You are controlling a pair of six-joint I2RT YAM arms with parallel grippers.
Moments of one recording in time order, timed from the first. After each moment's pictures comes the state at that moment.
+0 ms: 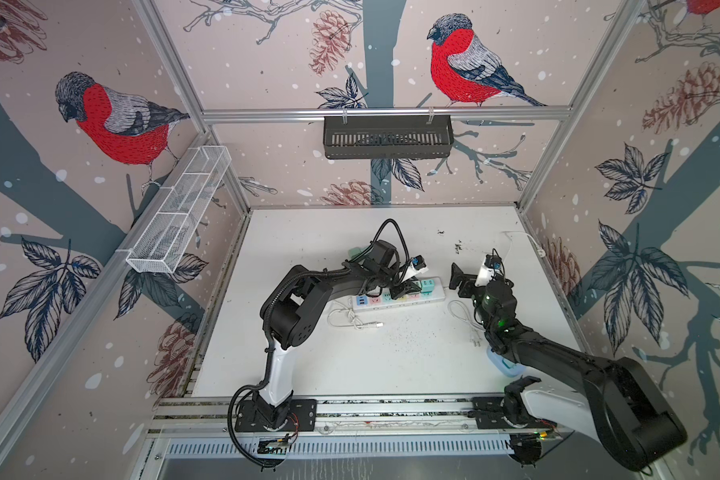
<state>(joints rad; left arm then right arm) -0.68 2.02 1.25 0.05 0.62 0.48 0.39 1.16 0.30 0.68 0.28 0.23</state>
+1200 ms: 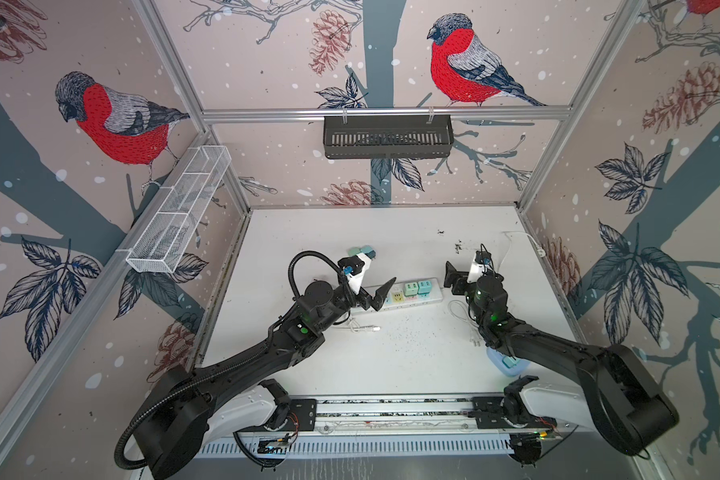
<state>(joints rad) -0.75 1.06 0.50 0.62 0.03 0.00 0.46 1.24 0.36 0.65 0.33 0.19</state>
